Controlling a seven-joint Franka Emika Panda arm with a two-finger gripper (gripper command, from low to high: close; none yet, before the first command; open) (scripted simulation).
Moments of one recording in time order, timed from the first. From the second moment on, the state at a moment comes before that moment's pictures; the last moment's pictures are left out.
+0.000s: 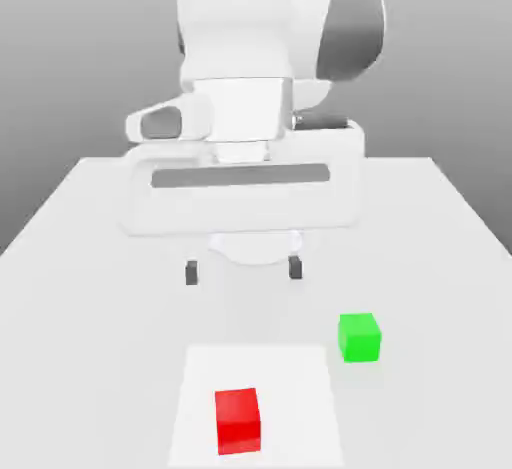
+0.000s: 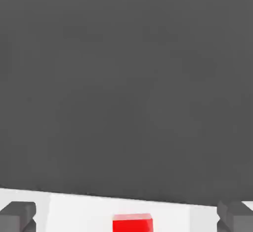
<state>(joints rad) 0.04 -0.05 -0.07 -2.48 0.05 2.61 0.62</state>
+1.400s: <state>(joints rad) 0.34 -0.04 0.14 -2.93 0.02 2.89 0.32</state>
